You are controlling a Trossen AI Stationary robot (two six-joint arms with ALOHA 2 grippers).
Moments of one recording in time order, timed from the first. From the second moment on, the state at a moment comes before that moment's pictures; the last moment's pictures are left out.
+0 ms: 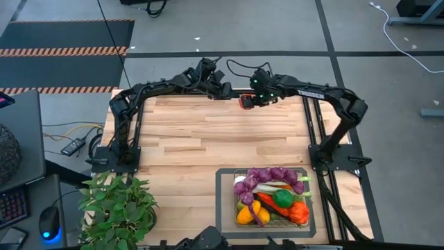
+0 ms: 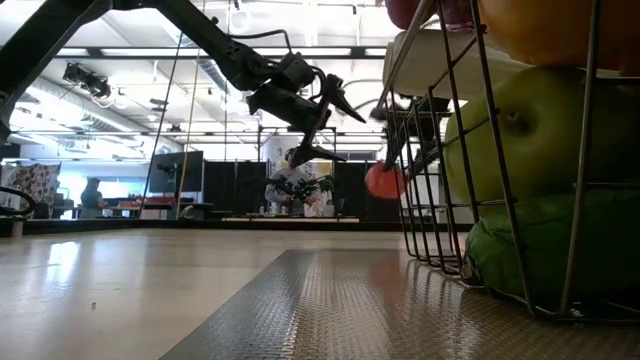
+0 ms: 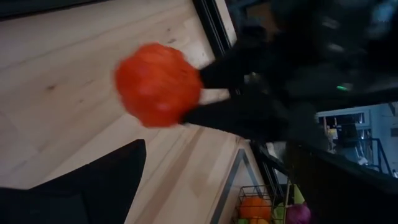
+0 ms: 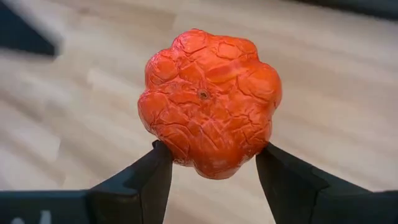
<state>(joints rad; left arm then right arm) 0.63 1.99 1.50 -0.08 0.62 -0.80 -0.65 1.66 1.22 -0.62 -0.12 0.65</state>
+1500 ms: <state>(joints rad) 0.44 1.63 1.50 -0.05 0.58 -0.68 0.59 1.10 1.22 -0.83 0.05 1.66</state>
